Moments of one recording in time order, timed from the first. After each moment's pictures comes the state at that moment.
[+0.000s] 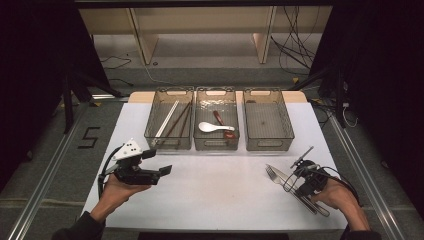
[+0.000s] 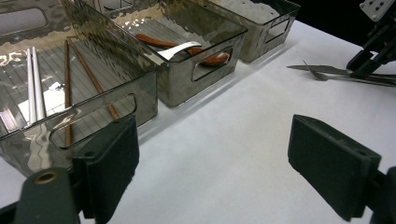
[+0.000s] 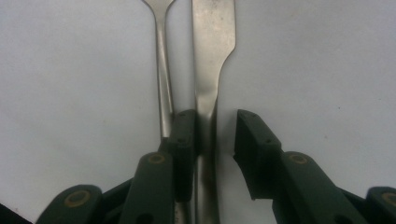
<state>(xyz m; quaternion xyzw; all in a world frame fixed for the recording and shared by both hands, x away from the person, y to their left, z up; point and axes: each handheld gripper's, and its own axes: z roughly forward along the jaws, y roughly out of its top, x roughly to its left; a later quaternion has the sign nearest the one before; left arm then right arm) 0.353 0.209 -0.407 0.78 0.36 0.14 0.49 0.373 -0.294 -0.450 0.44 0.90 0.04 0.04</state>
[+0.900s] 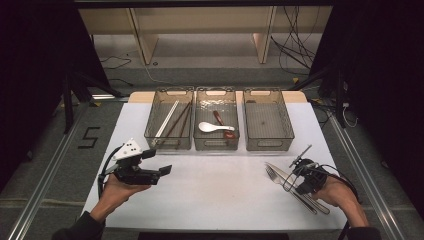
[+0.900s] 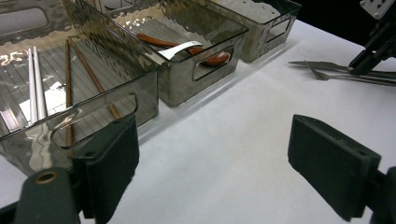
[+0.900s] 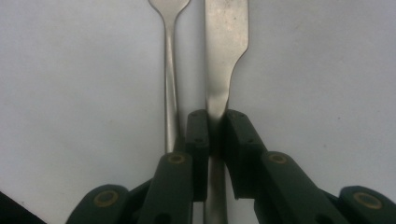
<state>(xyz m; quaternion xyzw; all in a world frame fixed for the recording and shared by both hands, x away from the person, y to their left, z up) 0.353 0.209 -0.407 0.78 0.36 0.14 0.49 0.375 -0.291 -0.445 0.42 0.90 0.04 0.04</state>
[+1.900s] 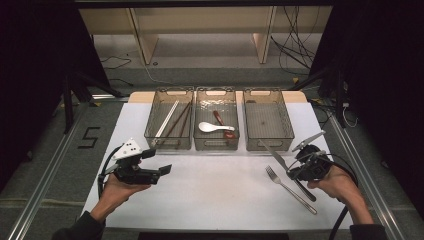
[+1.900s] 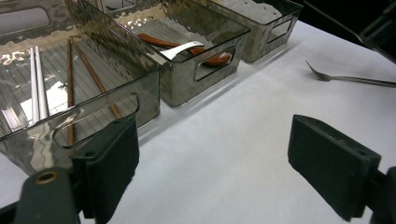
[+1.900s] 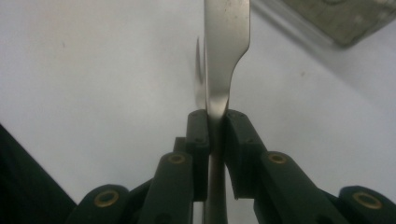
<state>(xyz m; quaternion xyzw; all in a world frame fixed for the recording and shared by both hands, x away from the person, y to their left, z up) 0.354 0.210 -0.407 0.78 0.36 0.15 0.49 0.378 -0.283 -0.390 0.41 0.89 0.19 0.06</state>
